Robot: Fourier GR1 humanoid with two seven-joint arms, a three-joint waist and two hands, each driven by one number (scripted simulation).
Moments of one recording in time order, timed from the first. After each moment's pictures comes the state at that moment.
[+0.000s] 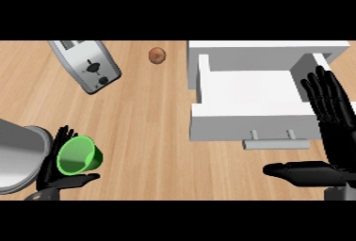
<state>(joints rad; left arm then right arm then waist) -0.34 0.29 0.35 -0.26 0.02 -0.34 -0.99 -0.08 -0.13 -0.09 -1.95 0.01 0.16 -0.01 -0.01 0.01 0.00</state>
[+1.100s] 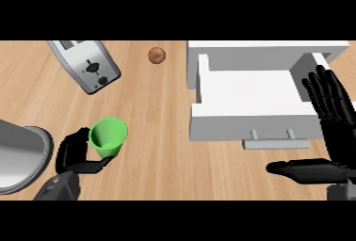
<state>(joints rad) -0.40 0.20 0.35 -0.36 0.11 -0.44 -0.96 -0.09 -0.14 -0.11 -1.92 -0.01 0.18 -0.02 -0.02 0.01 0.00</state>
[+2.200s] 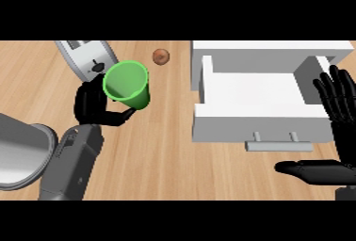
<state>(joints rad) -0.58 0.09 0.26 -0.78 0.15 -0.28 -0.80 -0.08 -0.16 -0.15 -1.94 -0.03 0.18 0.01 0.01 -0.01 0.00</state>
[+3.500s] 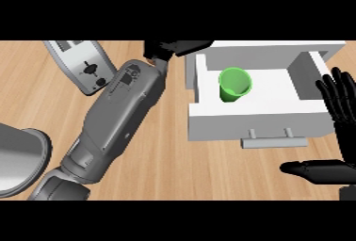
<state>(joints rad) -1.13 0.00 -0.09 -0.78 0.29 0.24 -0.30 -0.07 -0.18 -0.18 -1.89 -0.05 0.23 -0.06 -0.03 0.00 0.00</state>
